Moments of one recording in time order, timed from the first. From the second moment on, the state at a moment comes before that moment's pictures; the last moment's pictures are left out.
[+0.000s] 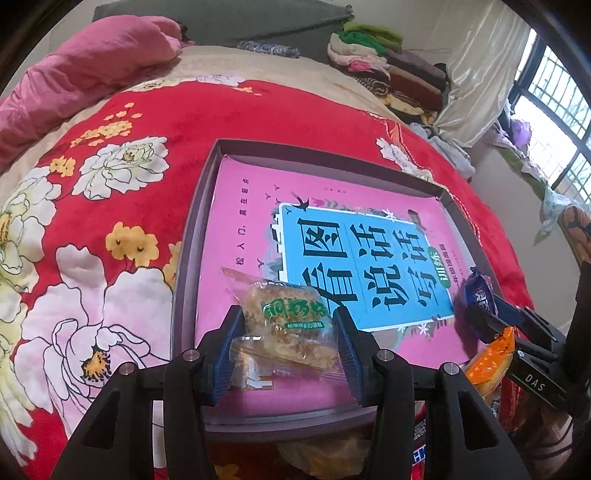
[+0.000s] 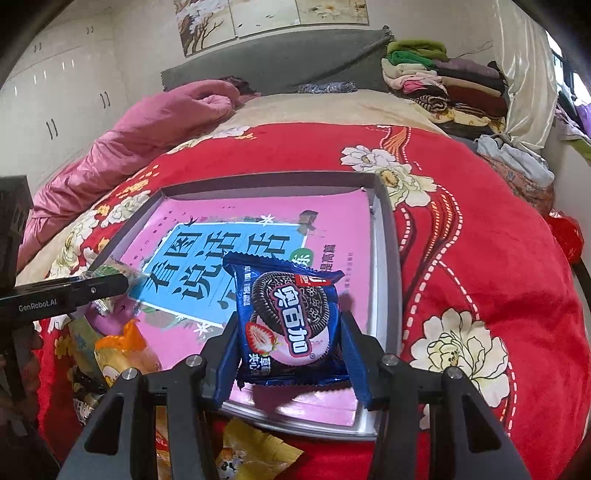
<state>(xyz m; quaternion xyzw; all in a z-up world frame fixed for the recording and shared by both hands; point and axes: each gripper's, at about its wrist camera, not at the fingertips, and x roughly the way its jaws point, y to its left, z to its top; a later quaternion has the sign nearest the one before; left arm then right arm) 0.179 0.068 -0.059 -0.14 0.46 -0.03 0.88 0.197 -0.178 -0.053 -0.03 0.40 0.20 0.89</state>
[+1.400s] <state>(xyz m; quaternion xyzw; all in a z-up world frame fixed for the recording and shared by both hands) 0.153 0.071 -0.027 -0.14 0.43 -0.04 0.89 0.185 -0.205 -0.027 0.02 0.37 0.18 0.91</state>
